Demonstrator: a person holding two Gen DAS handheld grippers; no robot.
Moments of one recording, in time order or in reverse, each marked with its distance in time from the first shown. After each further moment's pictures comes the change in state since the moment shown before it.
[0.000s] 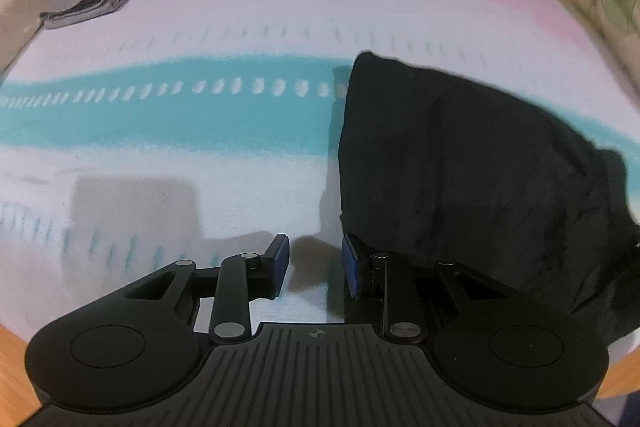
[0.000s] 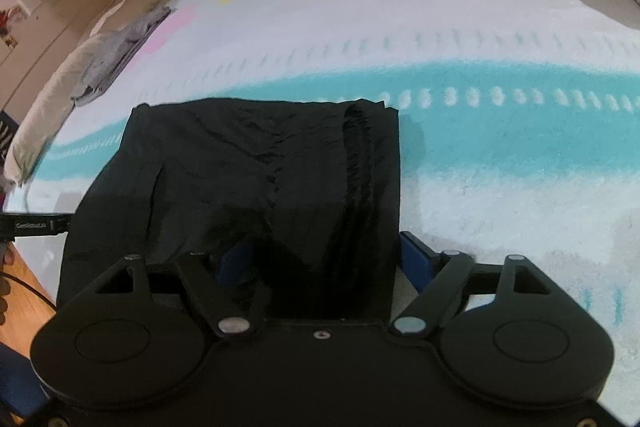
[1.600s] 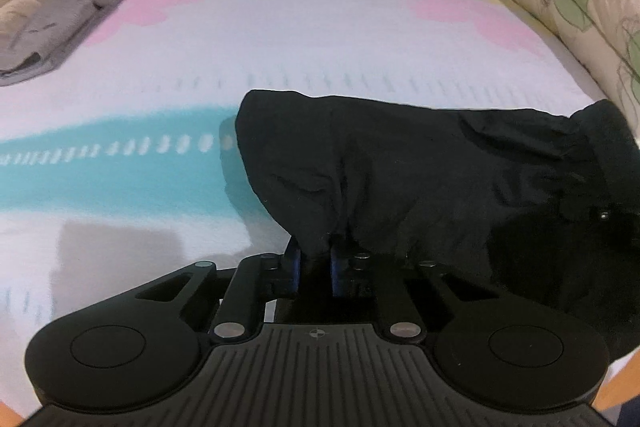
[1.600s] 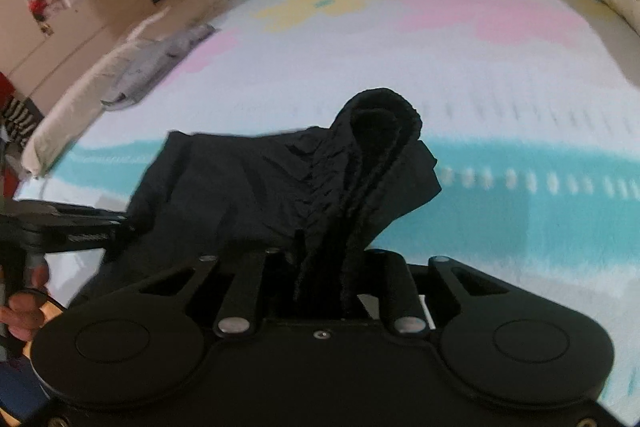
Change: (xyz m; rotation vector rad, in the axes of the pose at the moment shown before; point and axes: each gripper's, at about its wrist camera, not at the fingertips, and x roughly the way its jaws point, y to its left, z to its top) left arm 0.010 -0.059 0.010 0.090 -0.126 -0.053; right arm -0.011 0.048 0.022 -0.143 -0.118 0.058
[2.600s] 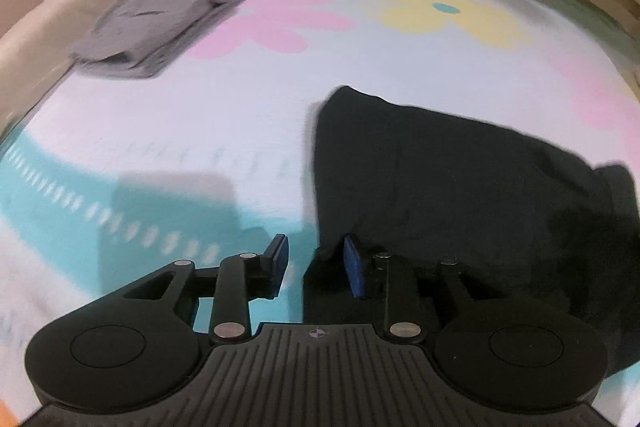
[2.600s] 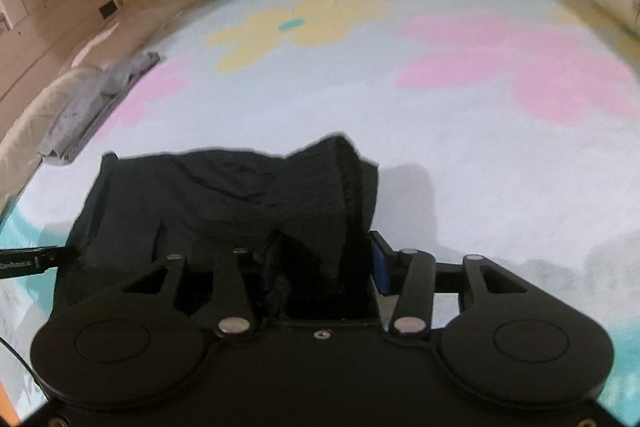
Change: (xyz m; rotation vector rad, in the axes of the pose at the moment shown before) left arm 0.039 0.091 0.087 -0.258 0.019 0.239; right arm 0.109 0.003 0.099 0.003 -0.027 -0.151
